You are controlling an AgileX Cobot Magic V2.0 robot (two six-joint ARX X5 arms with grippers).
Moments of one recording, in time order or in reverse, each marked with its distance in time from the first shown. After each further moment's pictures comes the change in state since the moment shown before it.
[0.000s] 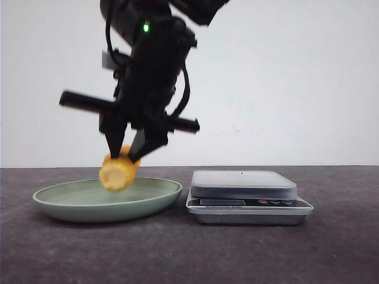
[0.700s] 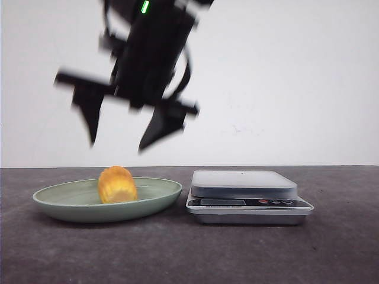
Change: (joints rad) left arm 0.000 0.000 0.000 -0.023 0.000 0.000; right arm -0.004 -0.109 0.000 -0.056 -0.003 -0.037
